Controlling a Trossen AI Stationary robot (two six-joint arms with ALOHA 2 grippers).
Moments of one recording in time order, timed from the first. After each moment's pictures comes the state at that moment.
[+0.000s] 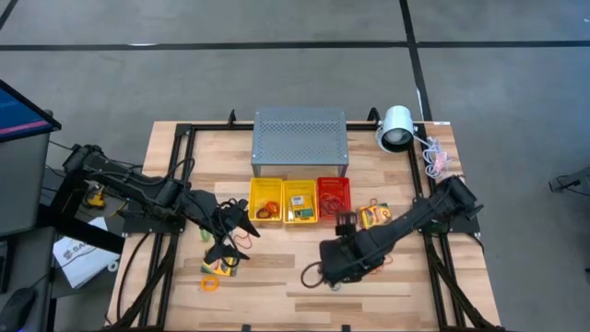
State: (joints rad) left arm -0.37 1.05 0.83 -0.22 0.10 -0.27; right arm 0.54 1.92 1.76 -1.41 0.36 0.44
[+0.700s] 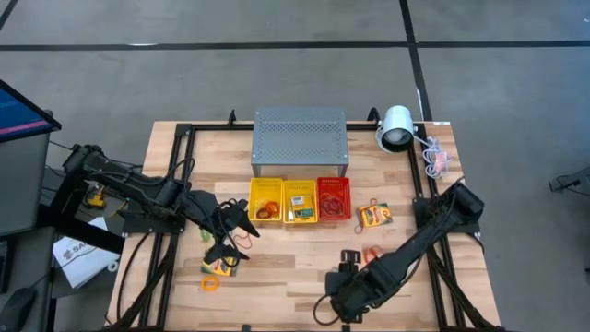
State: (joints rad) left arm -0.37 1.05 0.83 -0.22 0.10 -0.27; right arm 0.69 1.92 1.58 -0.97 0.21 0.72
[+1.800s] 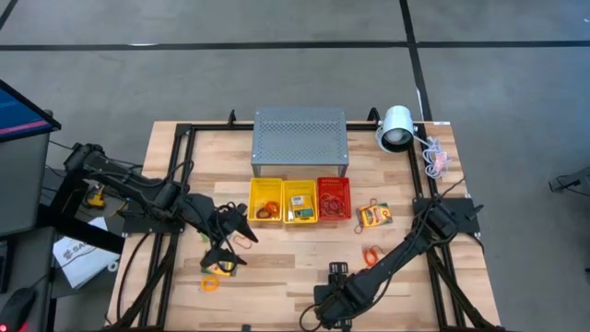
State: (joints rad) left arm -0.41 1.05 0.83 -0.20 0.10 -0.30; right arm 0.68 2.18 1.58 -0.83 0.12 0.65
